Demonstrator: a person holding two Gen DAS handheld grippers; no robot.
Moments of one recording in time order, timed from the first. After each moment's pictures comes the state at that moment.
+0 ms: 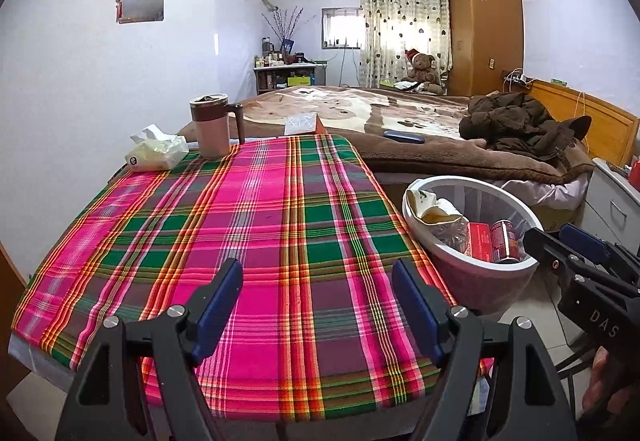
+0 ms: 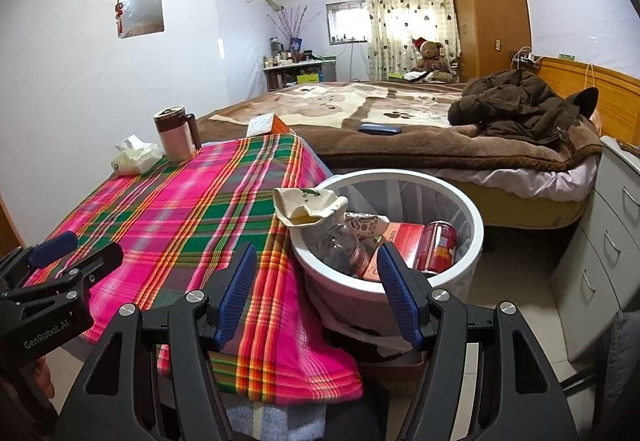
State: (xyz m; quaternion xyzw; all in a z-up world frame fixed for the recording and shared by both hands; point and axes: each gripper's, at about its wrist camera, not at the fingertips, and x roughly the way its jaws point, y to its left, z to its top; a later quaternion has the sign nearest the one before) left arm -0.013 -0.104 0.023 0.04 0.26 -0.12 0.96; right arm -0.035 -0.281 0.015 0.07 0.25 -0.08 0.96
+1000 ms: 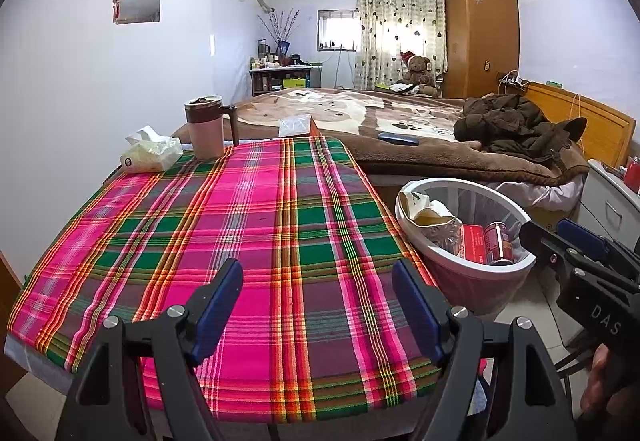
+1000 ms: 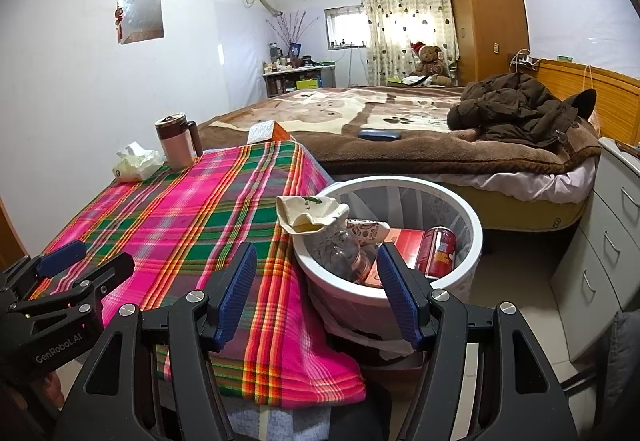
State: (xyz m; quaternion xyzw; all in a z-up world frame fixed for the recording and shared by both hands) left arm -0.014 -0.107 0.025 0.04 0.26 -0.13 0.96; right arm -0.038 -0.275 0.021 0.07 0.24 -0.08 0.97
